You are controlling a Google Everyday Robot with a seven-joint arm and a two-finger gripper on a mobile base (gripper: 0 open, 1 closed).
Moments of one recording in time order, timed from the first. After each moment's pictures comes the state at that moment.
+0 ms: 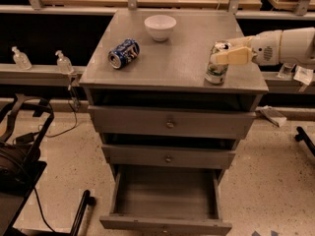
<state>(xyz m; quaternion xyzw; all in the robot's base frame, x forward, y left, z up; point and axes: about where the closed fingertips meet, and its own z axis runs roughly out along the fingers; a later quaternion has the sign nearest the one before) 0.697 -0.214 0.904 -0.37 0.73 0.30 0.49</state>
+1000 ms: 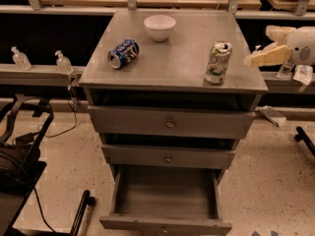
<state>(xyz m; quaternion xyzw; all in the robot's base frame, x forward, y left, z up) 0.676 -0.284 0.937 -0.37 0.70 0.24 0.56</state>
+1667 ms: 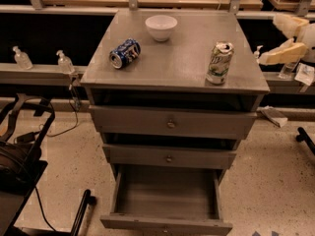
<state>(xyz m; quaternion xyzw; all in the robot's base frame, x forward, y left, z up) 0.661 -0.300 0.968 -0.41 0.62 0.27 0.62</state>
